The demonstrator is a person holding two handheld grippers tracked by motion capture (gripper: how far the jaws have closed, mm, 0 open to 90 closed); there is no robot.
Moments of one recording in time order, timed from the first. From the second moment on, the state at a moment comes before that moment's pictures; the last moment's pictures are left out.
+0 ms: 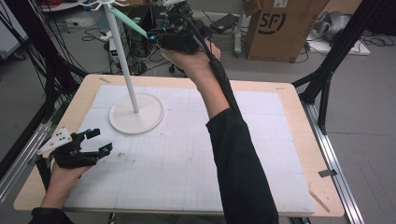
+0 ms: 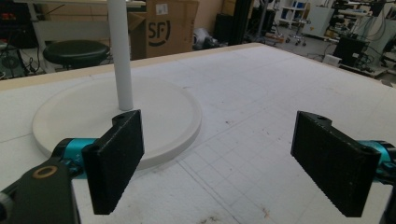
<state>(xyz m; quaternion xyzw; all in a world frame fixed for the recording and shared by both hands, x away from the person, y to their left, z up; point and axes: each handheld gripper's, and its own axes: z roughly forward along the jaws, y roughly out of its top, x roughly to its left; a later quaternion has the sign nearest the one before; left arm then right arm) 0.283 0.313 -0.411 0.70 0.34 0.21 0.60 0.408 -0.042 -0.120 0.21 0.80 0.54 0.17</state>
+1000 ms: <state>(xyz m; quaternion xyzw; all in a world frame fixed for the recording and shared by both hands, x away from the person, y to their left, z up) 0.282 0.317 -0.413 0.70 0.34 0.21 0.59 0.412 -0.073 -0.186 0.21 0.80 0.53 0.17</state>
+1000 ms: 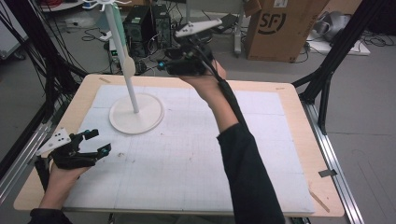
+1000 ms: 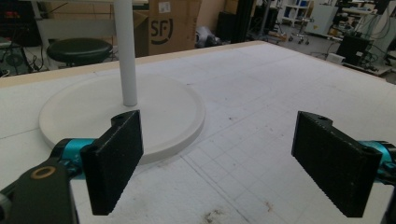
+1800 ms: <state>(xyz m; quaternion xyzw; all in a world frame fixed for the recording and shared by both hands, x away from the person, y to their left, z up) 0.285 0.325 -0.413 0.70 0.35 0.23 0.57 0.310 -0.288 -0.359 0.32 0.75 0.55 0.18</state>
